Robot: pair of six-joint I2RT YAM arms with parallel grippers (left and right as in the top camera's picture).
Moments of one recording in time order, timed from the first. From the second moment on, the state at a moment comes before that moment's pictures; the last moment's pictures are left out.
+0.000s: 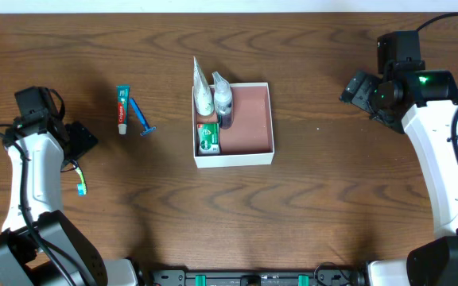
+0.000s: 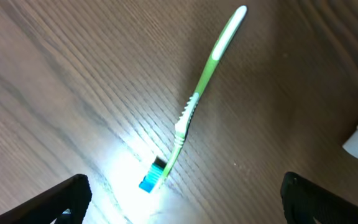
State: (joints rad) left arm 0.42 1.57 1.10 -0.82 -0.21 -0.38; right arm 0.07 1.59 1.48 -1.07 0.15 0.62
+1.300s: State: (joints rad) left arm 0.42 1.79 1.03 -0.58 -0.11 -0.27; right arm 0.07 1.59 1.48 -1.07 0.15 0.62
